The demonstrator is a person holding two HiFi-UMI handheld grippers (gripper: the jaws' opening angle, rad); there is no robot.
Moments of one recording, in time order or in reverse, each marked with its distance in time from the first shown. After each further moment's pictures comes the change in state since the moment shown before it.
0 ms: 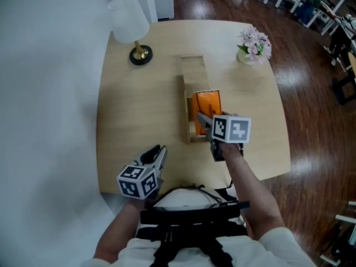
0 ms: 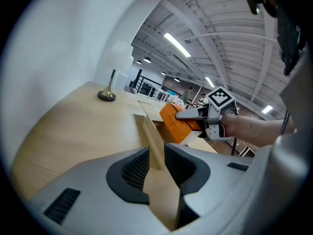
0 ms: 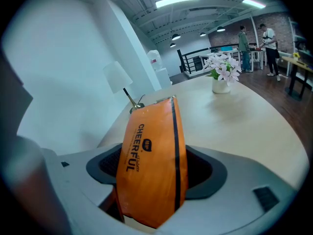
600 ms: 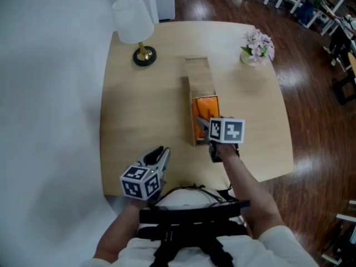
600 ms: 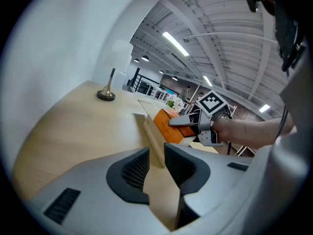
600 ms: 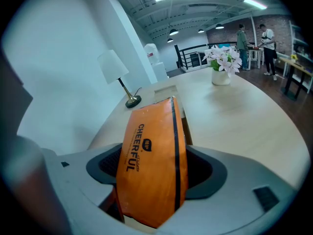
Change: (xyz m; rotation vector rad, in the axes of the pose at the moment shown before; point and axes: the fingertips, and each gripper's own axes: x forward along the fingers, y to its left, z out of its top) left arm -0.005 0.012 0.000 0.014 0.018 -0.027; right arm 0.033 0.005 -0.026 0.010 0.058 -0.053
